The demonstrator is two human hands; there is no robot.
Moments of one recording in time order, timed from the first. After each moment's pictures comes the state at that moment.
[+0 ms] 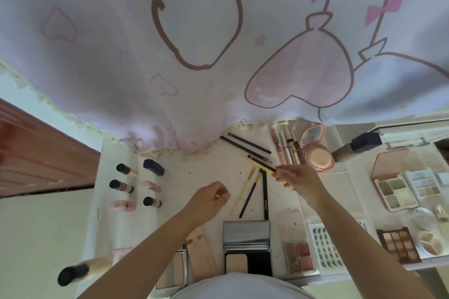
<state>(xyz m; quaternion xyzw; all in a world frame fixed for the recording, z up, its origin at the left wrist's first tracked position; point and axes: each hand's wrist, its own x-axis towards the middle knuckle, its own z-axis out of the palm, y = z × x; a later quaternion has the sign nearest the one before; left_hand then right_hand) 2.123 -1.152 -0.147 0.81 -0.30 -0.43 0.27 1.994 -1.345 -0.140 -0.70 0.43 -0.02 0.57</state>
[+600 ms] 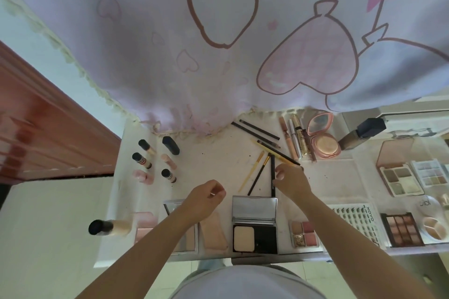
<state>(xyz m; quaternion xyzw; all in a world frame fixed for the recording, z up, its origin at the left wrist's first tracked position) 2.096 -1.097 -0.141 0.83 -0.26 -0.41 0.28 1.985 -1.298 -0.182 -0.84 0.42 0.06 0.34</state>
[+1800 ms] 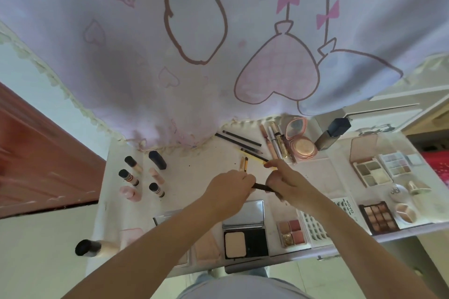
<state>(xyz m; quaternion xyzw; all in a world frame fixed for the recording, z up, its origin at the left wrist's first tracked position) 2.063 -1.159 -0.086 0.77 -0.62 -0.13 0.04 1.947 -1.277 -0.078 -0.82 0.28 0.04 0.50</state>
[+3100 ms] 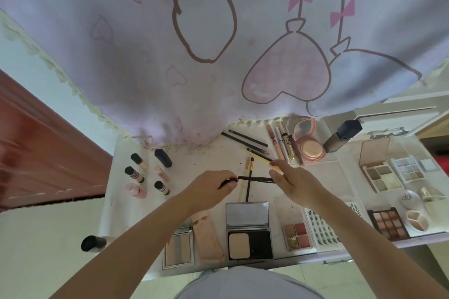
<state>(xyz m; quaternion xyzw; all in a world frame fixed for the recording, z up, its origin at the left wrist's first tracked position) 2.107 -1.132 -0.092 0.77 -0.52 -0.31 0.22 1.959 -1.296 -0.096 -0.93 0.23 0.08 0.27</state>
